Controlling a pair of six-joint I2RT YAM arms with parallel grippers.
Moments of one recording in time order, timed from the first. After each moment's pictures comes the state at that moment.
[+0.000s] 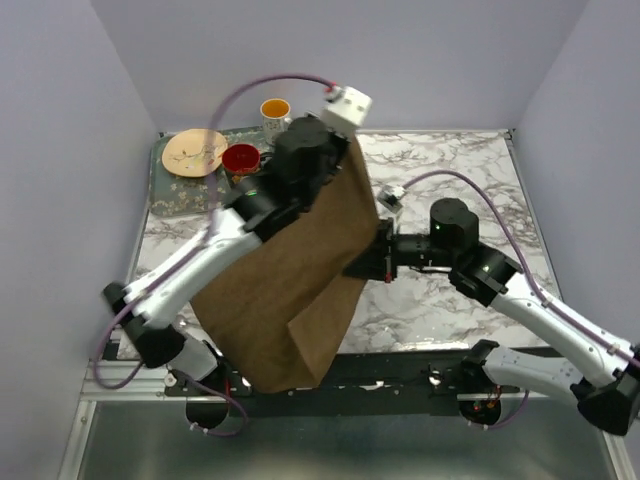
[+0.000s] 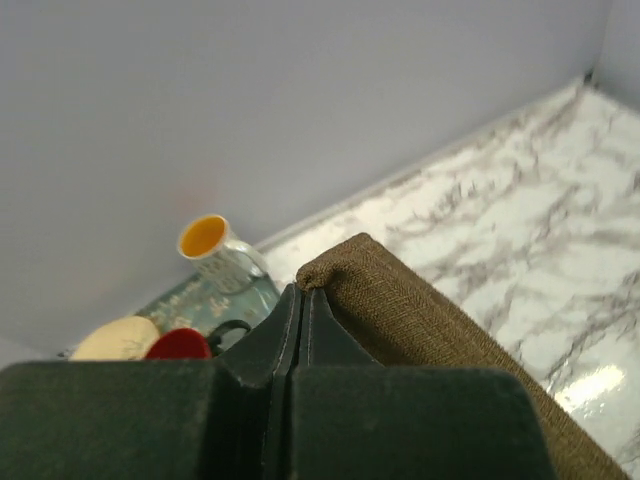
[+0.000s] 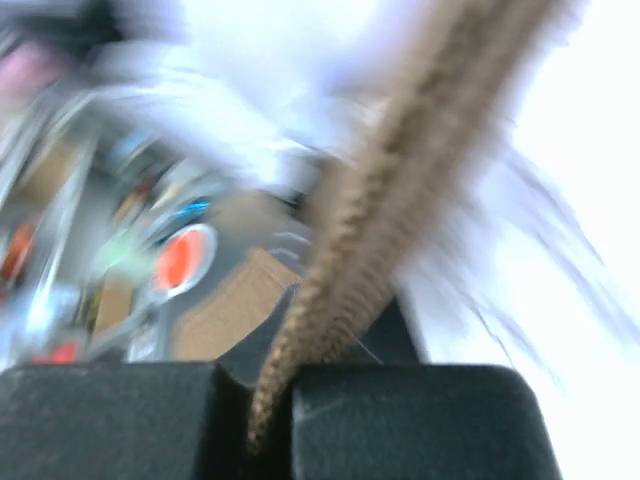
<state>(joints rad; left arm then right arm) -0.87 1.38 1.77 -0.36 -0.53 0.25 0.89 1.08 1.09 -0.16 -0.70 0.46</state>
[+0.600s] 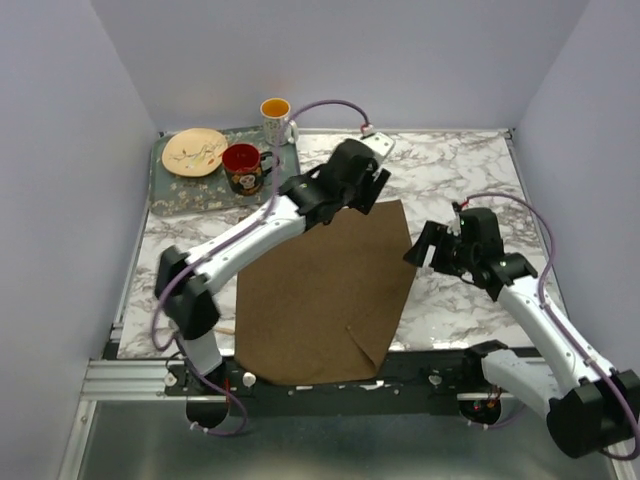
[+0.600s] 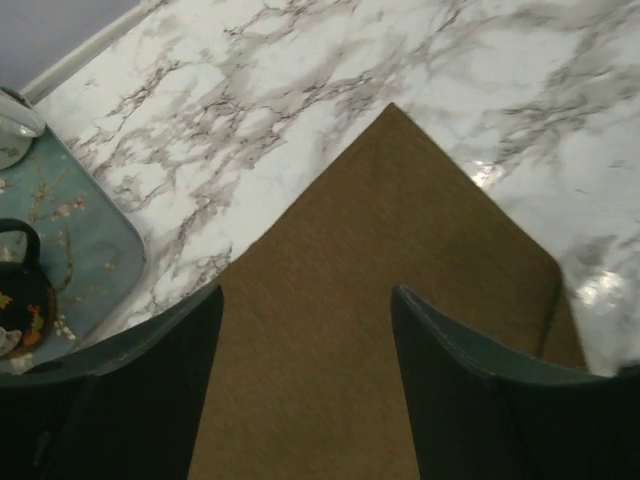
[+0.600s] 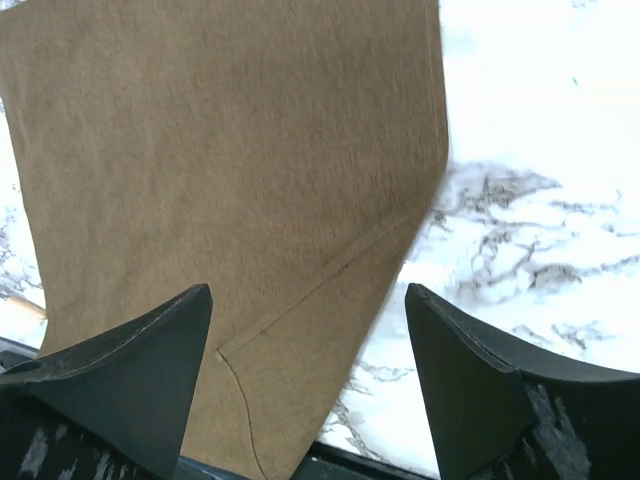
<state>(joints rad) -0.84 1.89 1.83 -0.52 -0.30 -0.01 0.27 0.93 0.71 -0.56 -0.17 0.51</state>
